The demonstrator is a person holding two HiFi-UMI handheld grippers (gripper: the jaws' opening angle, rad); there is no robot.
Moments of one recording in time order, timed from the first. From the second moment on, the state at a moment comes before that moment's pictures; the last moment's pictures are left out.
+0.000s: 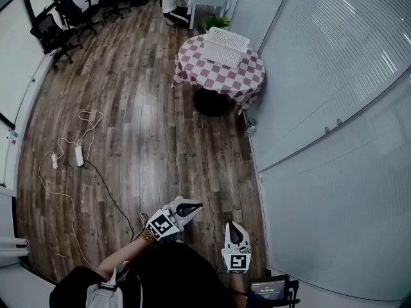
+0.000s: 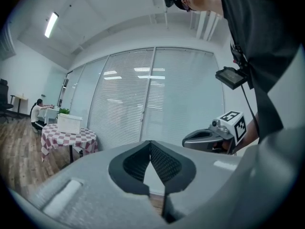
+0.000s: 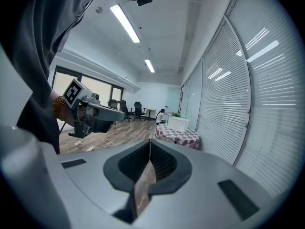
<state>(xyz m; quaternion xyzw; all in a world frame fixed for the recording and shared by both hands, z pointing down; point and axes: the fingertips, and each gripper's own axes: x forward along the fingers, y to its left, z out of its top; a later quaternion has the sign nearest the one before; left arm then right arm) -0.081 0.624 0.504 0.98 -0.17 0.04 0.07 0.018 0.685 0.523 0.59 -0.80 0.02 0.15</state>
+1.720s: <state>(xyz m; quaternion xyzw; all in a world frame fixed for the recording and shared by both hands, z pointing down) -0.015 0.366 0.497 0.98 -0.18 0.07 0.04 0.078 0.388 0.512 0.54 -0.83 0.00 0.15</state>
